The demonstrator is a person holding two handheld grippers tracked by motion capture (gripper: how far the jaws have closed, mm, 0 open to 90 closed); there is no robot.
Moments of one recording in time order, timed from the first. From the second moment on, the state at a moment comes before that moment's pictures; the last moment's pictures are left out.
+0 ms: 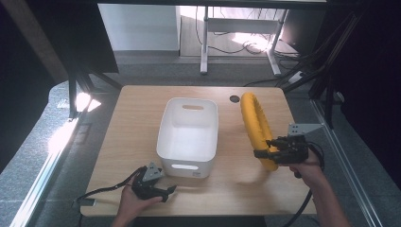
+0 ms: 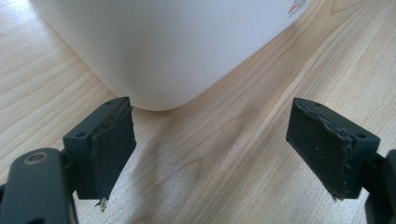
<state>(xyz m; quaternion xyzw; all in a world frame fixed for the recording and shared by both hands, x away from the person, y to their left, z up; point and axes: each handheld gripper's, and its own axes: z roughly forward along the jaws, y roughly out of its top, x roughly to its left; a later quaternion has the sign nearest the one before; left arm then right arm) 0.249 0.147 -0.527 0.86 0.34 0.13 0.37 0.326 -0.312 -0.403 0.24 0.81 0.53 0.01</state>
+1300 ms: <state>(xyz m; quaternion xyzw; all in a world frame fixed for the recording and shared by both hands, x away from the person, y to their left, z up) 0.249 0.147 -0.528 0.86 0.34 0.13 0.37 0.335 -0.298 -0.374 0.22 0.77 0.60 0.02</state>
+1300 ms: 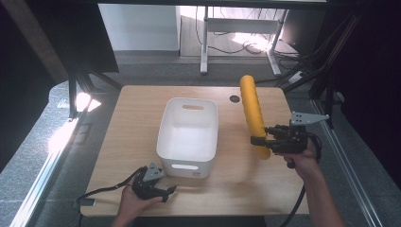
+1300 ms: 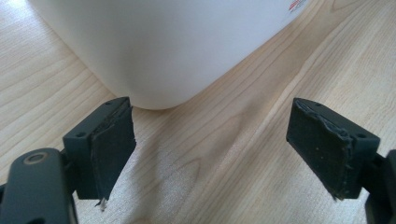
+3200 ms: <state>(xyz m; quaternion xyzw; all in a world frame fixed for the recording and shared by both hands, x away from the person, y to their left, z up) 0.249 0.146 -0.529 0.86 0.34 0.13 0.37 0.342 -0.254 -0.335 0.18 0.75 0.64 0.03</state>
